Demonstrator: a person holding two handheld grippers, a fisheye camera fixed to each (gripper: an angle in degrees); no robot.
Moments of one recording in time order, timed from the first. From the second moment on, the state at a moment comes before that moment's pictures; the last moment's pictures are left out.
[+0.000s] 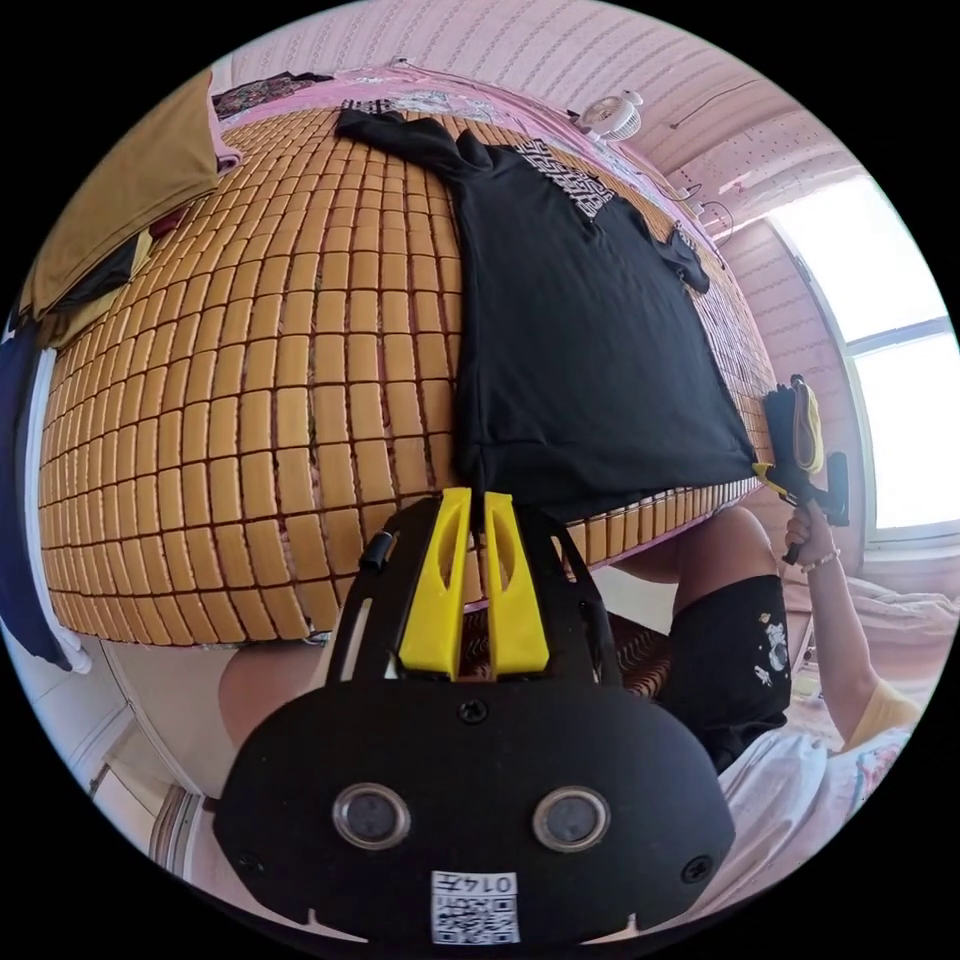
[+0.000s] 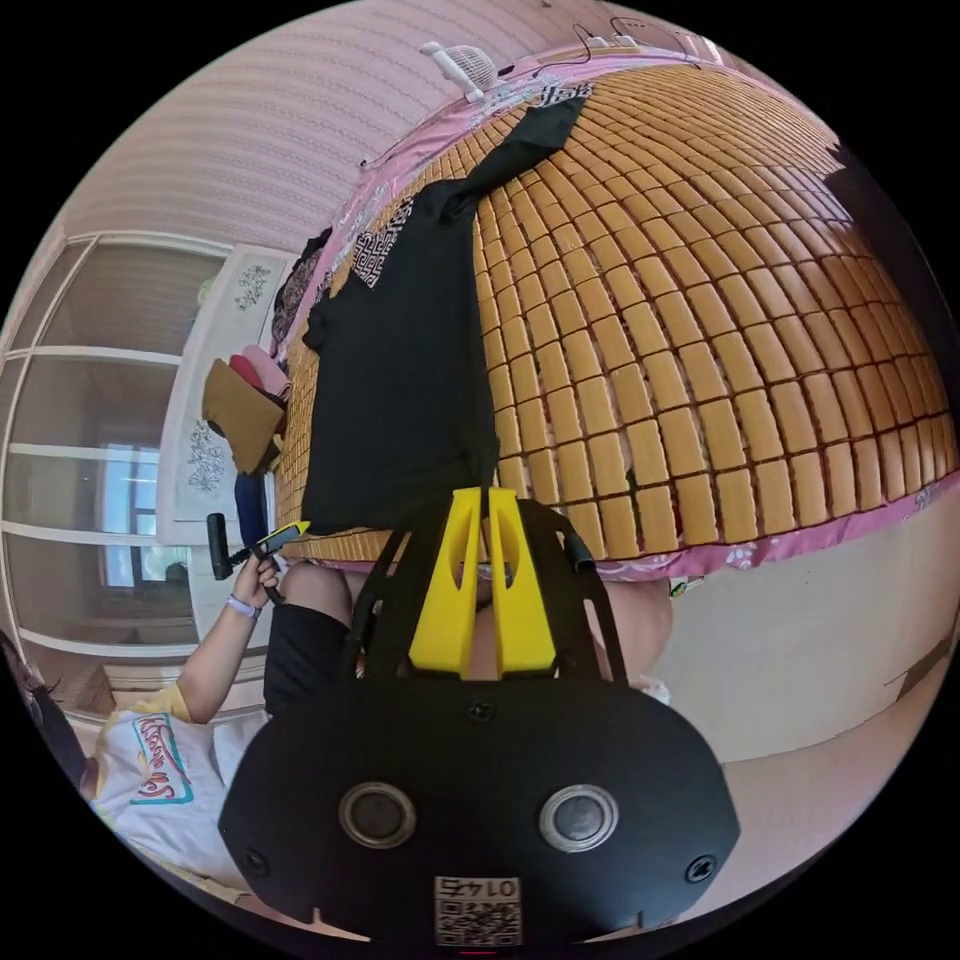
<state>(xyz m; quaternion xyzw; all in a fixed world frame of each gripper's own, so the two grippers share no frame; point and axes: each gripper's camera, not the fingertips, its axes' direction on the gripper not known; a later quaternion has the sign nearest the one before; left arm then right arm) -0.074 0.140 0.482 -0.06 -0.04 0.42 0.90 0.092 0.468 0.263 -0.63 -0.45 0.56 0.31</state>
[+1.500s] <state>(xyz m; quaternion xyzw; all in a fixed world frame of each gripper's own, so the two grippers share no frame) 0.161 0.142 0.573 -0.04 -0.06 0.60 0.80 0.109 0.504 0.468 -0.61 -0.30 0.47 0.56</state>
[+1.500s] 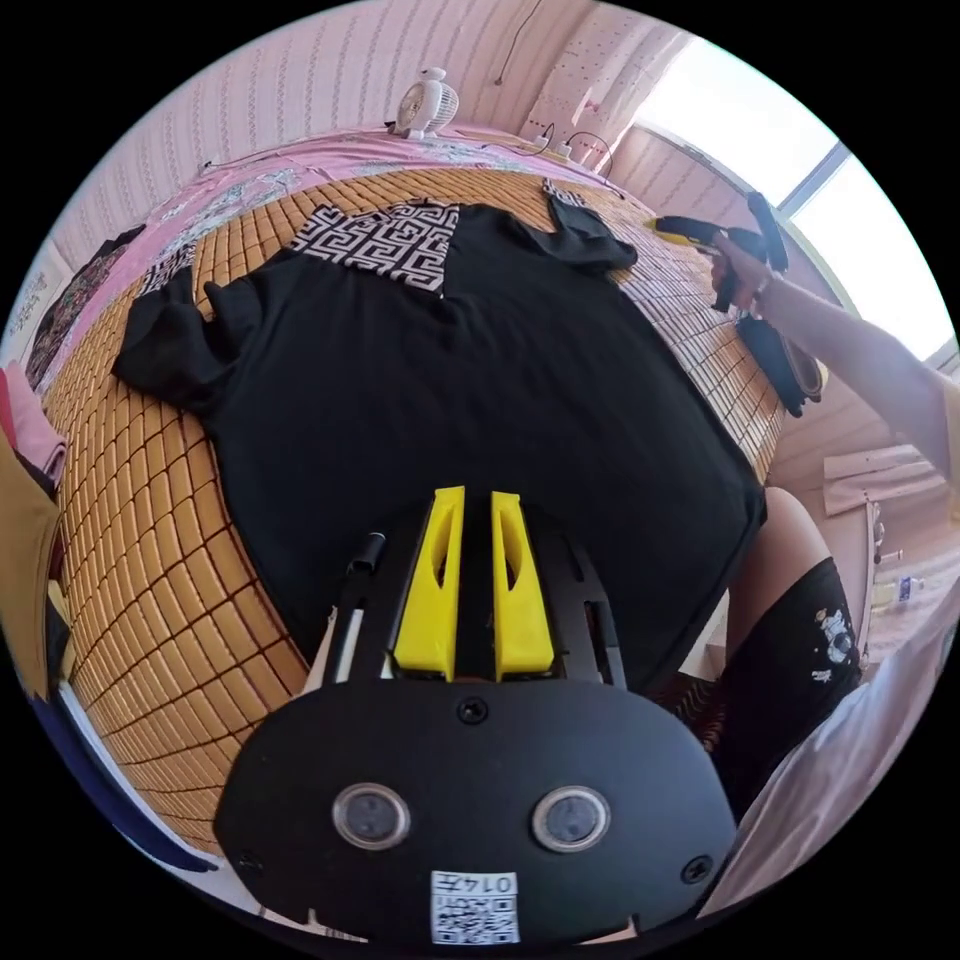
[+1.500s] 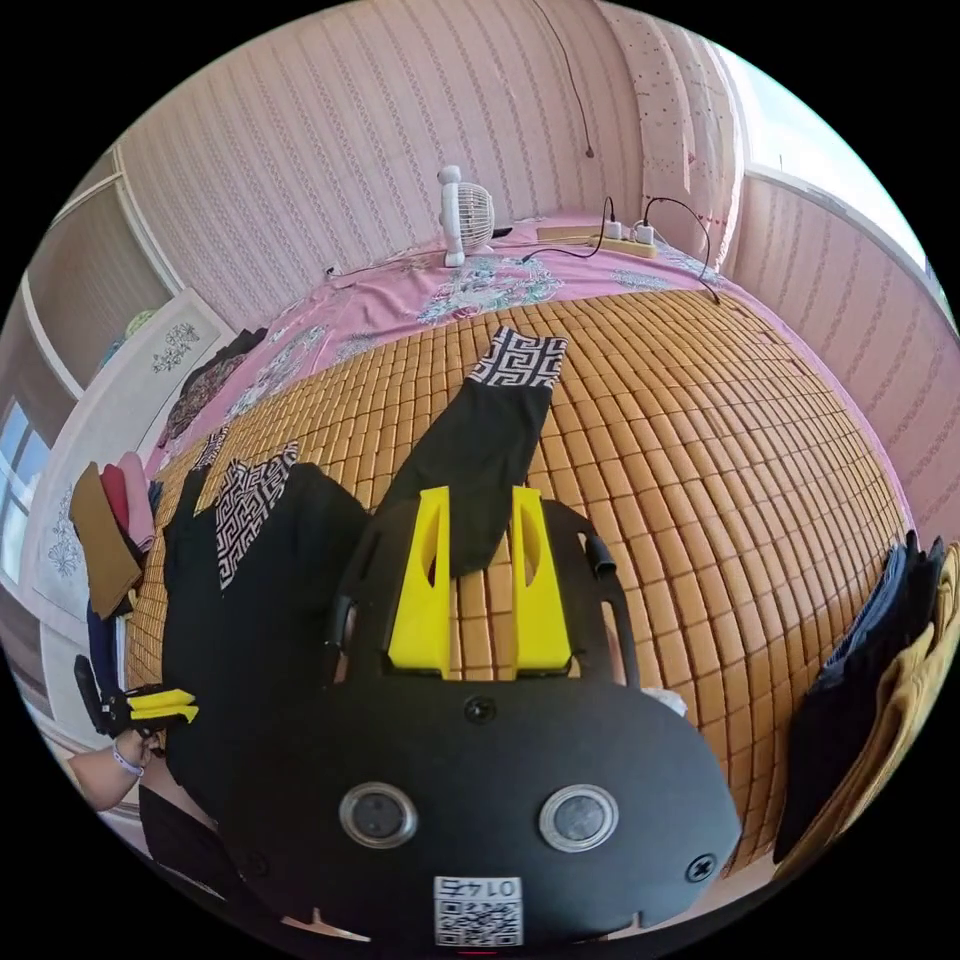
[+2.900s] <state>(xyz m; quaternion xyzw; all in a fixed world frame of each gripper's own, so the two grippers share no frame) 0.516 0.130 0.657 -0.10 0.06 0.66 0.74 0.181 0.477 0.381 -0.78 -0.27 0.43 0.37</state>
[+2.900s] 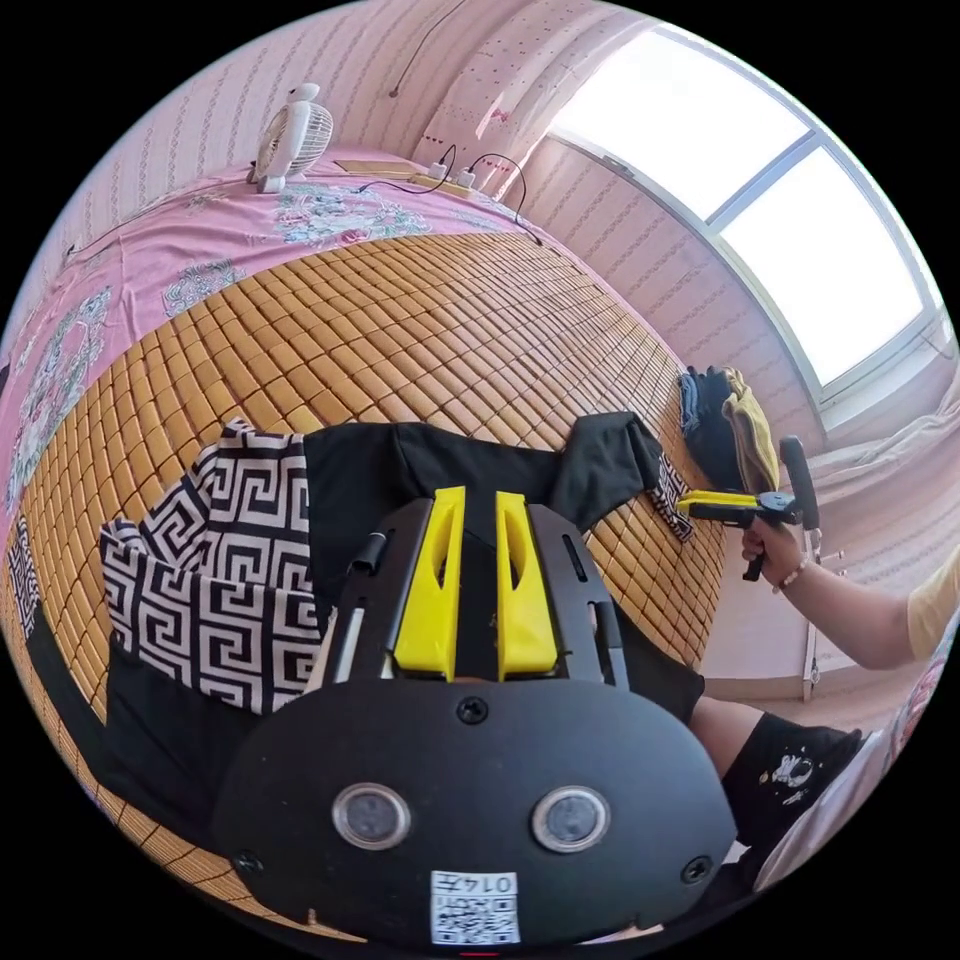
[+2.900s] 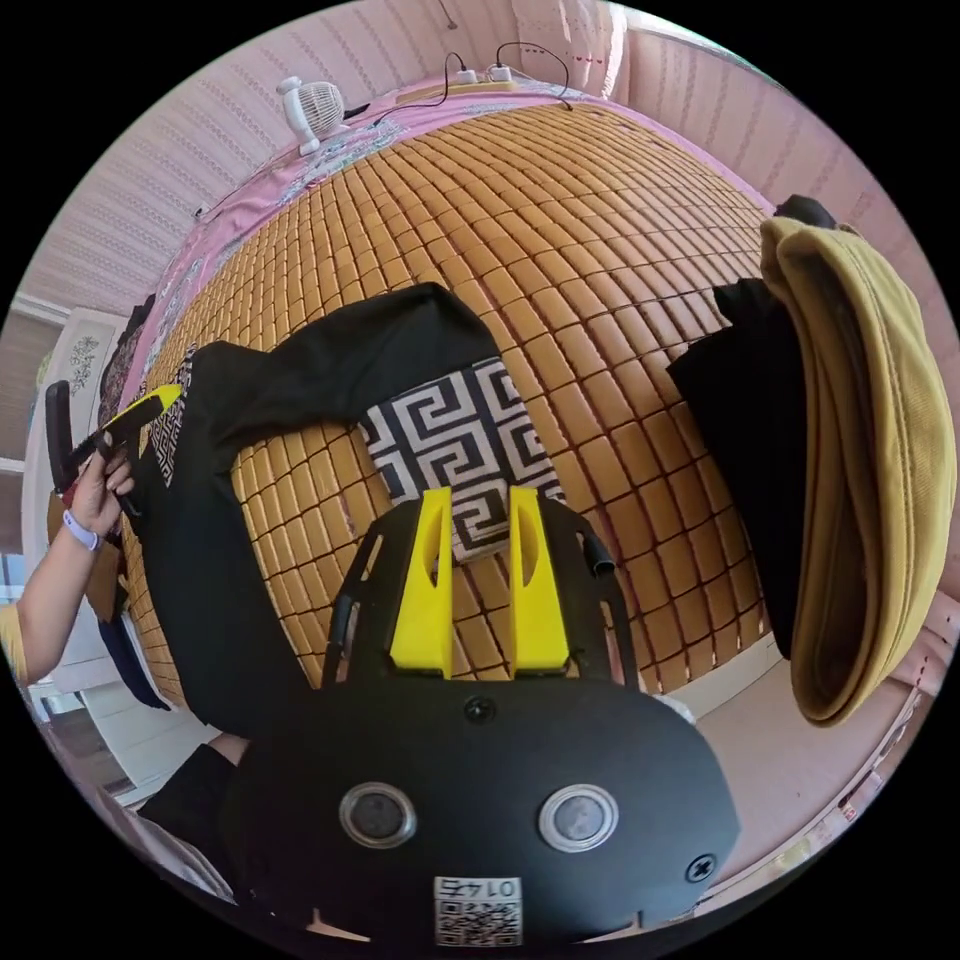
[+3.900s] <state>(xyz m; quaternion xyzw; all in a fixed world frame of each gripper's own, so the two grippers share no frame) 0.568 0.160 0.715 -0.05 0.00 0.67 0.74 0.193 0.430 0.334 -0.83 -0.24 0.31 0.39</state>
